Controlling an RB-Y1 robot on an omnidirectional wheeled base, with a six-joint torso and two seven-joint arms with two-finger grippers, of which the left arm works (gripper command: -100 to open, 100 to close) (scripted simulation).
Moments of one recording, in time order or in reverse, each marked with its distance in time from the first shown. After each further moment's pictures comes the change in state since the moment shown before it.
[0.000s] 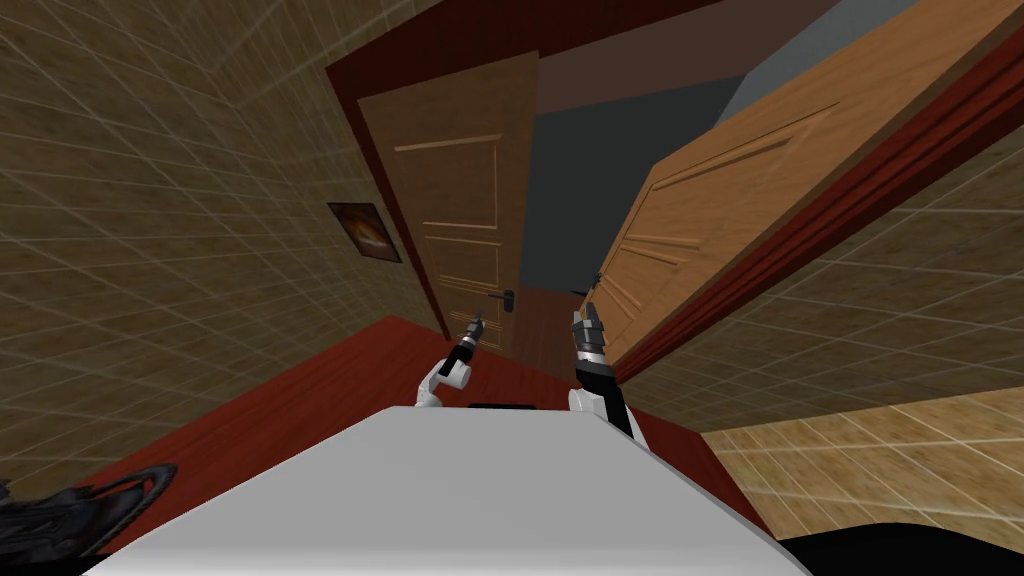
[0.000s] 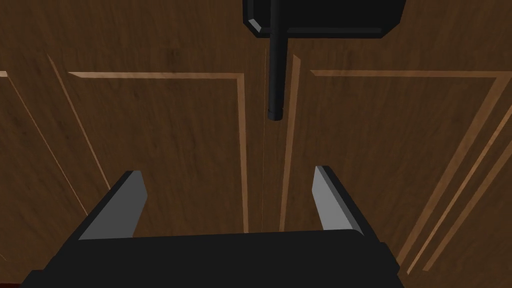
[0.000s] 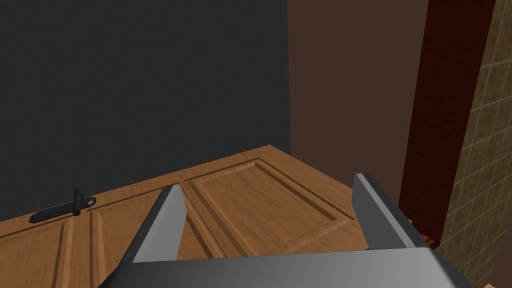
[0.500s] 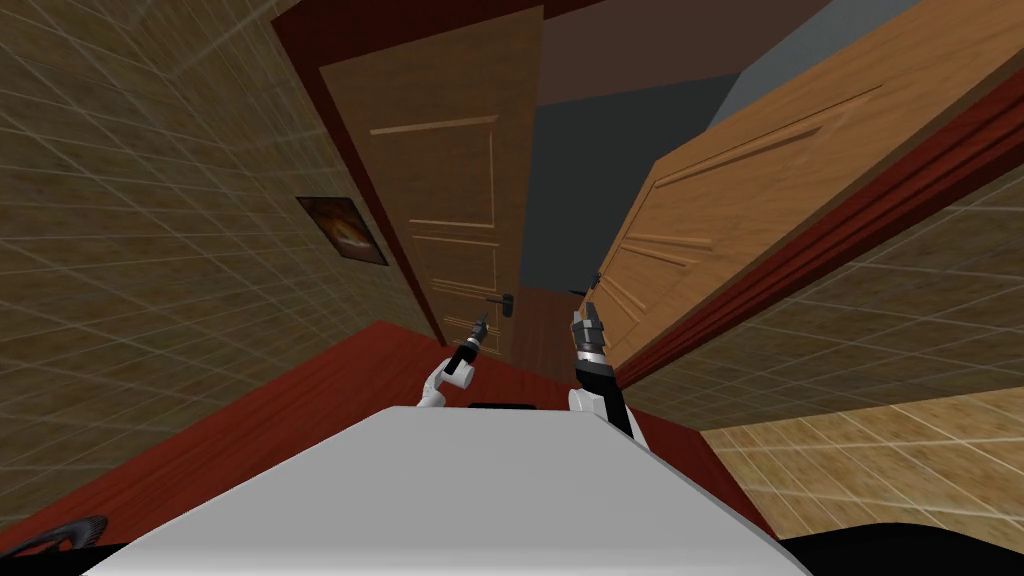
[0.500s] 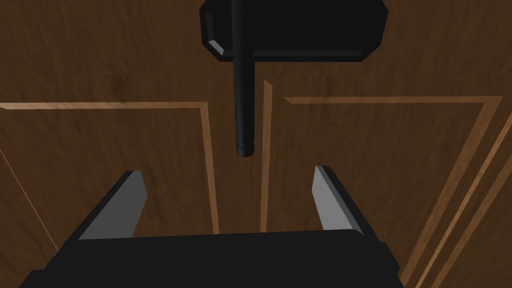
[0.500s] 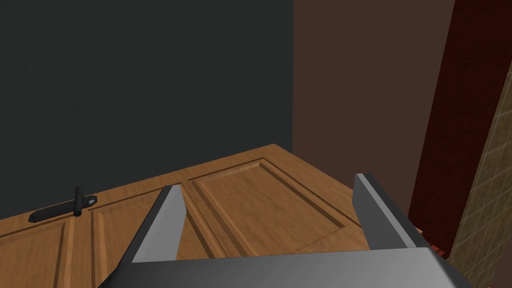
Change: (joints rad) arm -0.049 0.001 -0.033 0.092 -0.002 0.012 0.020
